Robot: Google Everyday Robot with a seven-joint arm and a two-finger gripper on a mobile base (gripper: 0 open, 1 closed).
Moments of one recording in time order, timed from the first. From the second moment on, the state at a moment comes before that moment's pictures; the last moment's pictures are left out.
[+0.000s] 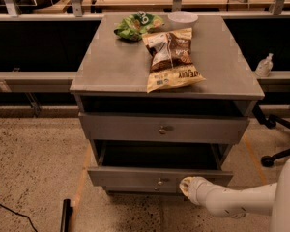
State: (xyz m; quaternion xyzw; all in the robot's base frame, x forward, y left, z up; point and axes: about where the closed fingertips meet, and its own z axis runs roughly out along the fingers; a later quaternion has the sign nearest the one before) arm 0.534 -0.175 0.395 -0.57 0.73 -0.06 0.36
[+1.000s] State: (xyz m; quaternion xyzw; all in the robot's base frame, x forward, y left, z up) arm 0.557 -0.174 0.394 -0.57 0.72 -0.08 0.37
